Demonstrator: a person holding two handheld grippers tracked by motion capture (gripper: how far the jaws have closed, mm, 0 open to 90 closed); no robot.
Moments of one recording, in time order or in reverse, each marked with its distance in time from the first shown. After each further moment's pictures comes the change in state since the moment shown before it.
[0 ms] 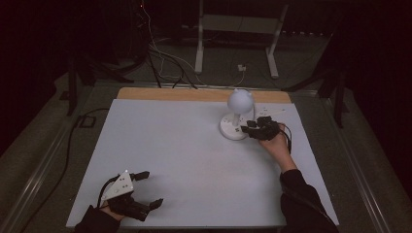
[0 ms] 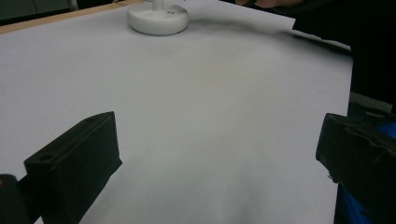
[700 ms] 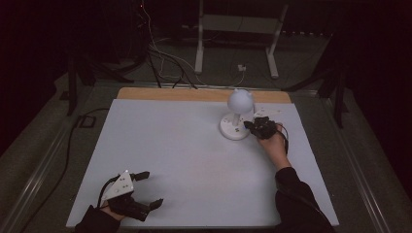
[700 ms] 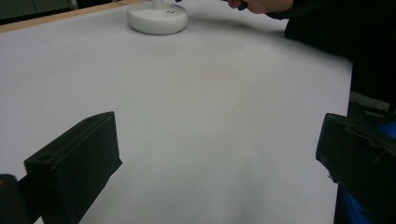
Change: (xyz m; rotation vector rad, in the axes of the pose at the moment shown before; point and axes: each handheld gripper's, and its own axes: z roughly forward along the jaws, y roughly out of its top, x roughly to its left) left arm 0.000 0.000 0.000 0.000 -0.001 -0.001; right arm -0.005 -0.004 0.016 -0.005 -0.097 -0.036
